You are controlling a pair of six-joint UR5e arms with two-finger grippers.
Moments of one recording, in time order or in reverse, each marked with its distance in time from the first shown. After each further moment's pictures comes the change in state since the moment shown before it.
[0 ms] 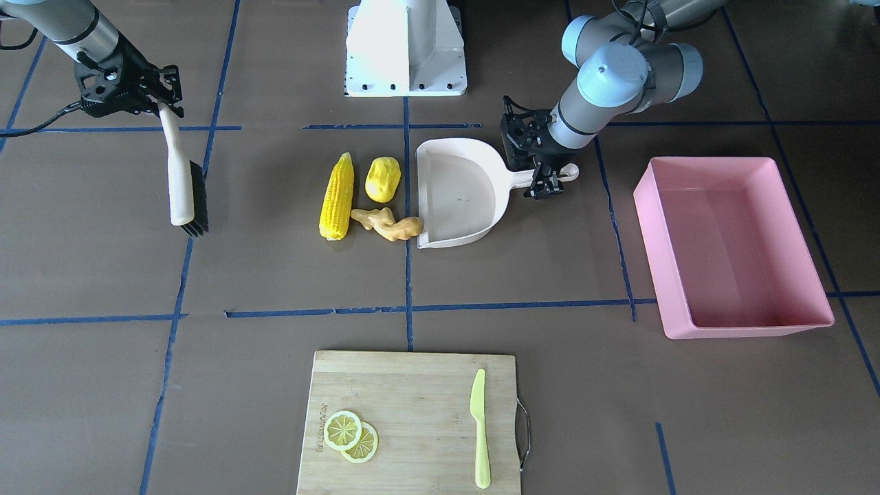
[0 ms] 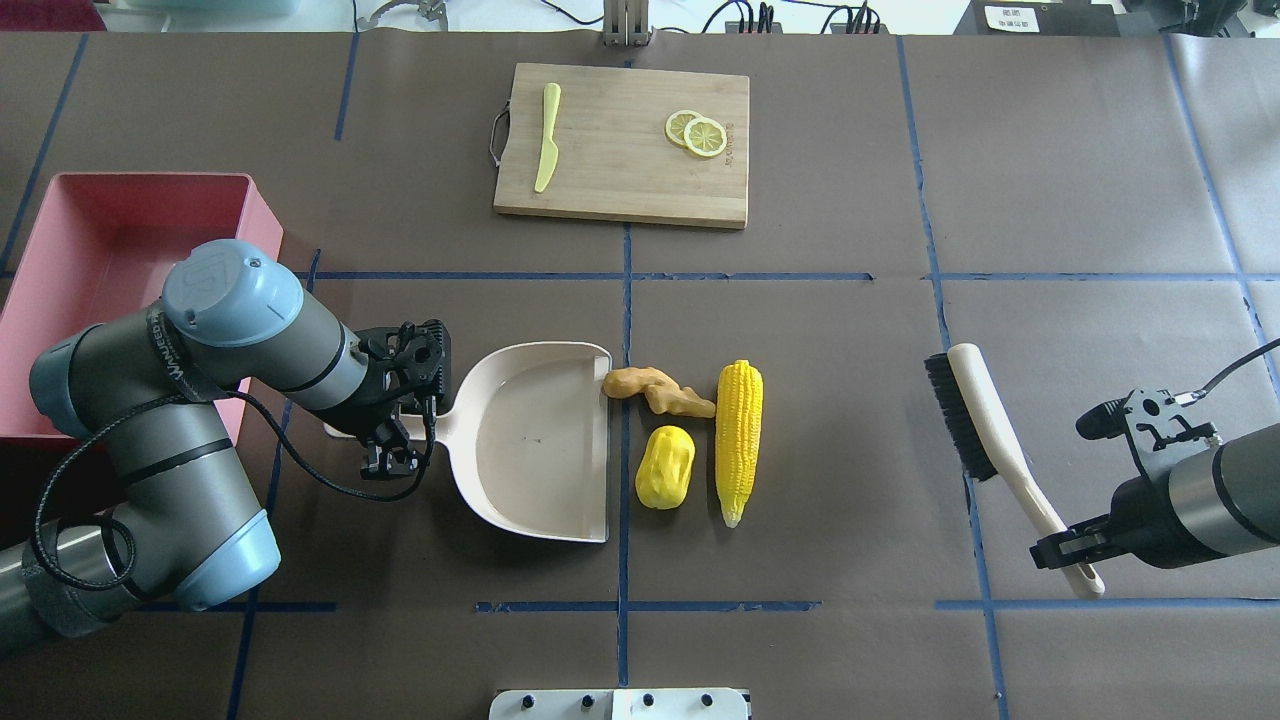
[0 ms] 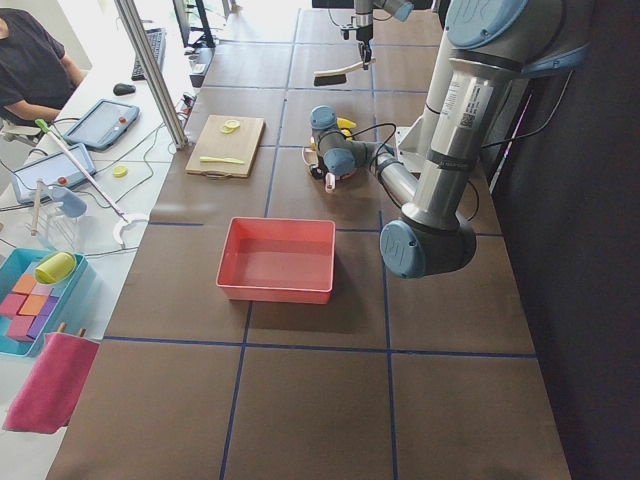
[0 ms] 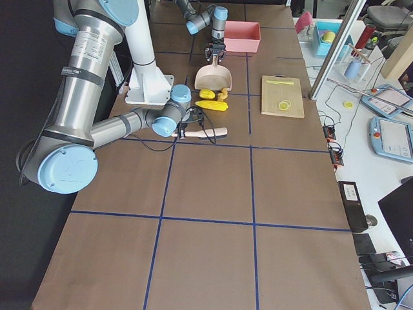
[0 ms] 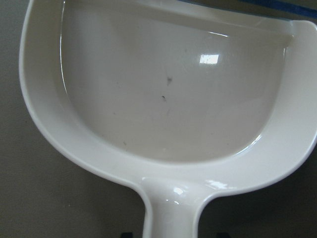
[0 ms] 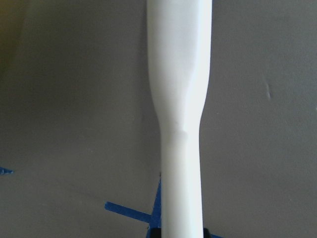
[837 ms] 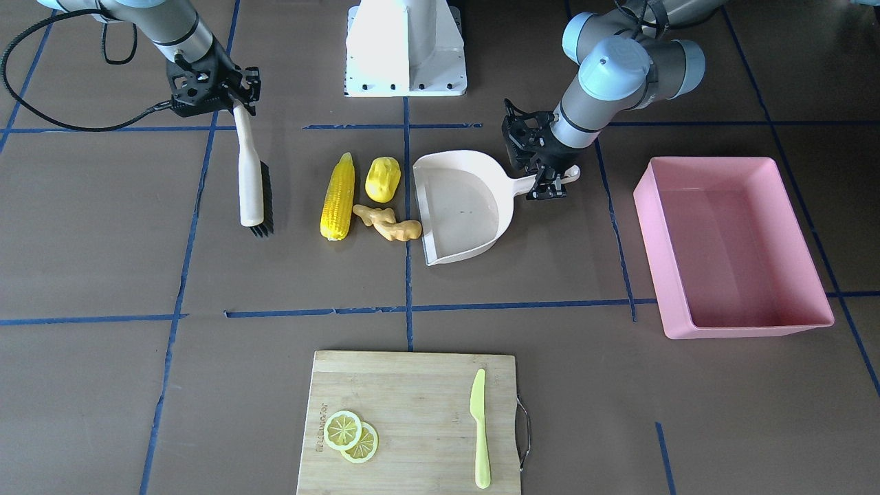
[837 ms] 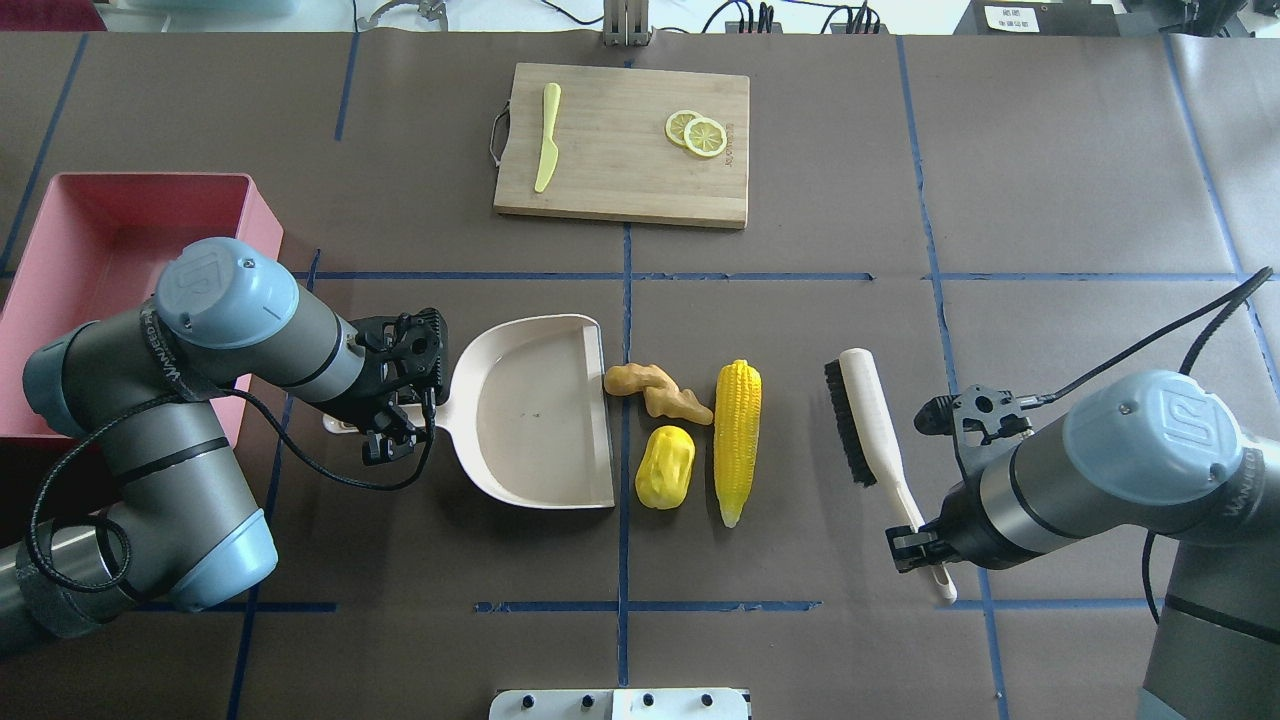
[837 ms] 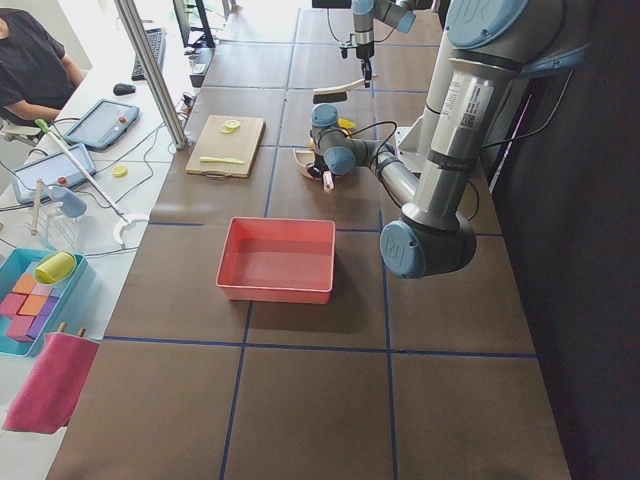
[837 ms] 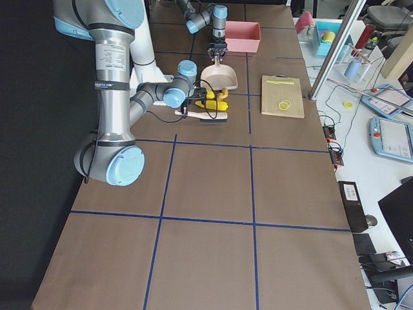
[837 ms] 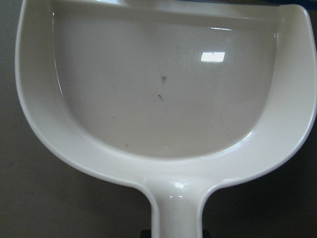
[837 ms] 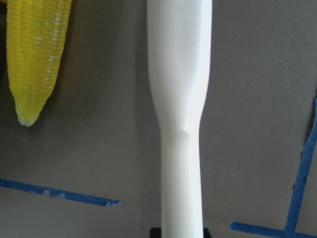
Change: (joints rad) left arm 0.000 0.001 -0.015 0.002 0.070 0.000; right arm -0.116 0.343 0.025 -0.389 -0.059 0.169
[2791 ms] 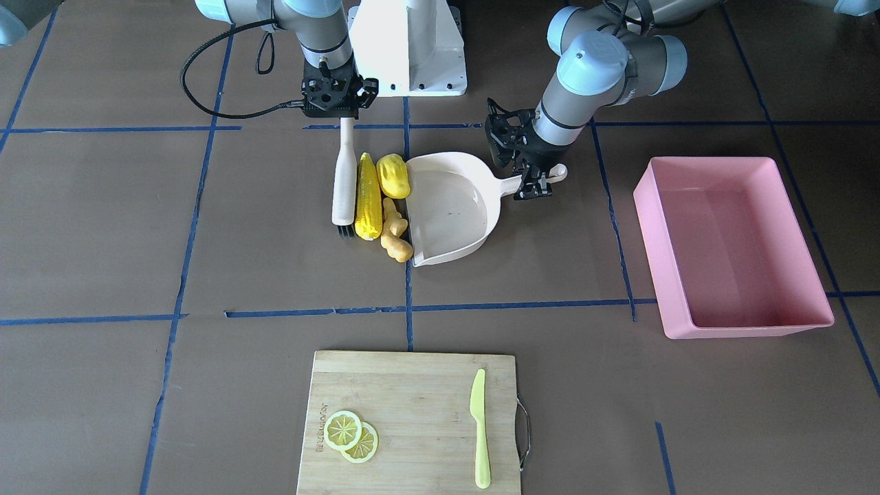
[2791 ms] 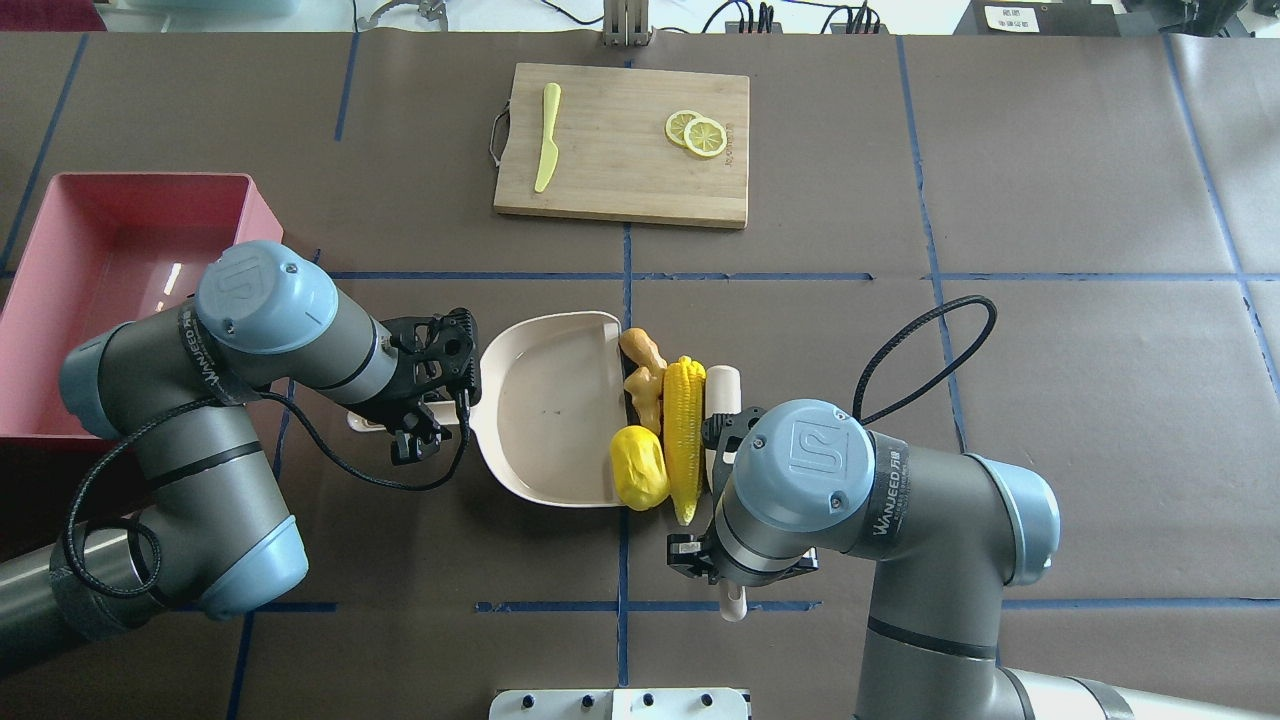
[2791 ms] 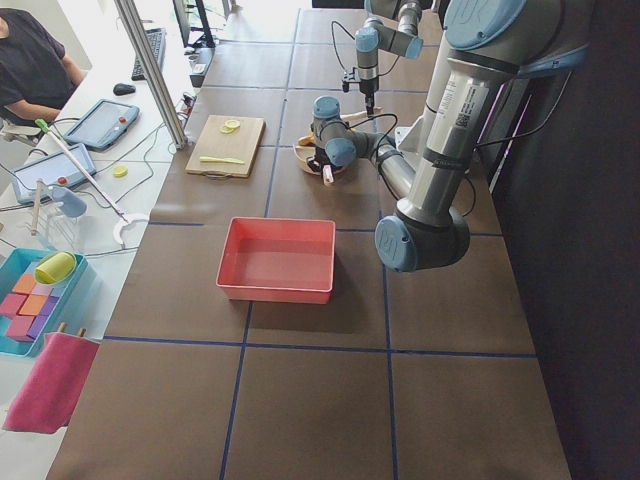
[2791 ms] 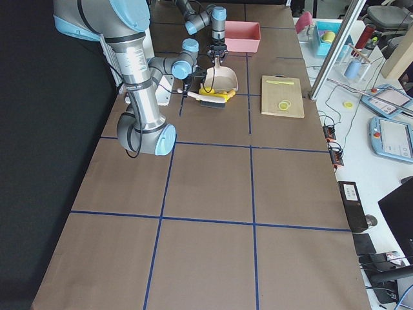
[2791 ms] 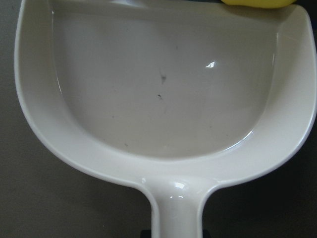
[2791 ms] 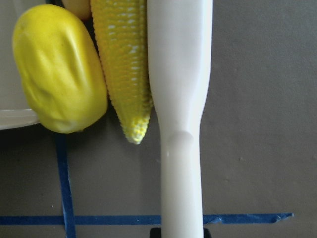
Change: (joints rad) left arm 0.027 -0.055 0.002 0.054 0.049 -0.014; right arm -0.127 0.463 -0.222 -0.271 -0.105 0.229
